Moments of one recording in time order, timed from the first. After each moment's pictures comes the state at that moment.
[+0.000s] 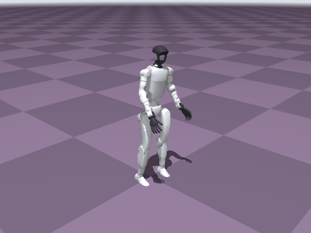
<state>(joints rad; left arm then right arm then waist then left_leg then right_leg) 0.02 0.36 -0.16 1.00 -0.33 -0.19 0.30 -0.25 -0.28 0.46 0.98 0.11 -0.02 -0.26 0.15 -0.09 0.04 -0.02 -0.04 -0.05 -0.09 -0.06 -0.22 -0.22 -0.05 0.12 0.27 -0.07 0.11</state>
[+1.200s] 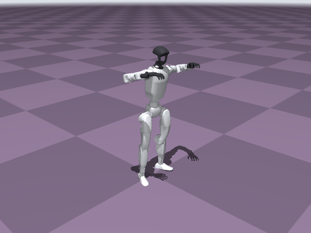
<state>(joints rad) 0.42 1.41 0.77 -0.41 -0.24 -0.42 0.07 0.74 -1.32 -1.08 -0.48 0.02 -0.16 0.02 0.10 -0.06 0.00 -0.01 0.09 0.43 -0.08 -0.10 -0.24 -0.14 -0.15 -0.35 0.06 -0.02 0.26</state>
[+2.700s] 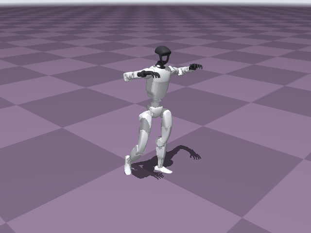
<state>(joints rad) 0.52 1.28 0.87 -0.46 -0.22 -0.38 0.05 0.72 -1.24 -1.05 -0.46 -0.08 -0.16 0.00 0.10 -0.05 0.01 -0.01 0.08 0.48 -0.04 -0.13 -0.17 -0.17 -0.27 -0.22 0.86 0.15 0.14</state>
